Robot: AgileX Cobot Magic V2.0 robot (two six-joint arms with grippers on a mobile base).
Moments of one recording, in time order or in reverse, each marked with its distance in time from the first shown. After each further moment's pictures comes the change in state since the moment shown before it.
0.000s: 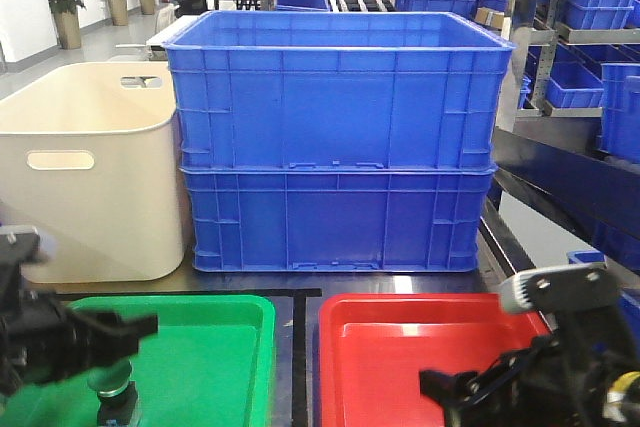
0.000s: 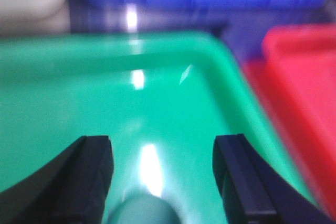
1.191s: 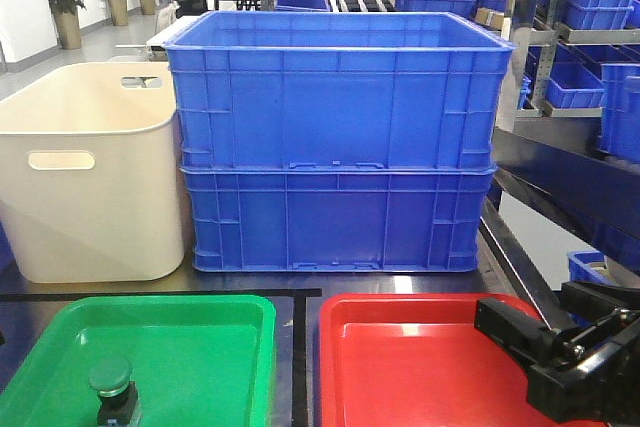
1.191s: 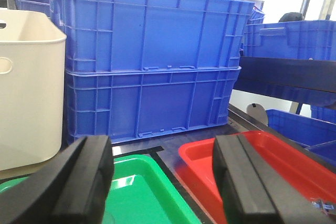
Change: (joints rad) left arm 0.000 -0.733 0.232 0.005 0.029 0.000; right arm 0.000 -0.269 0.000 -0.006 -0.014 0.000
